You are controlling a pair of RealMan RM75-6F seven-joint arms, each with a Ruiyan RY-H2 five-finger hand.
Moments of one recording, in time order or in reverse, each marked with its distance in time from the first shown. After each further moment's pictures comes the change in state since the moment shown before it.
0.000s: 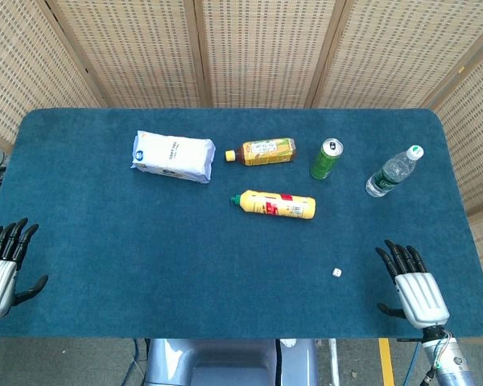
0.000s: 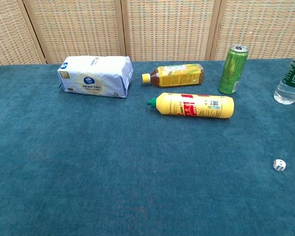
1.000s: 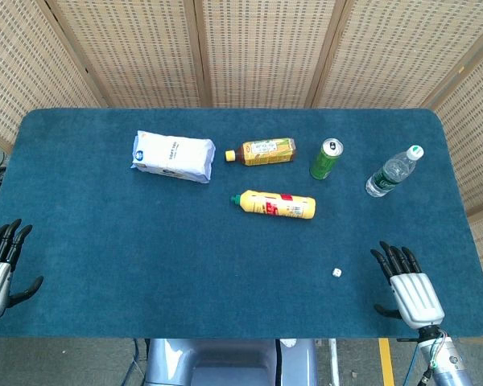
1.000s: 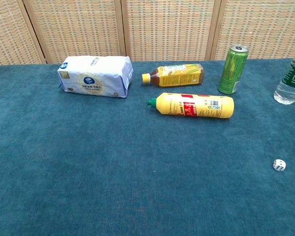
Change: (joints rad) left arm 0.013 0.011 -0.001 -0.006 -0.006 0.012 -0.005; right arm 0.007 -0.006 -0.007 -0.005 -0.003 -0.017 -0.011
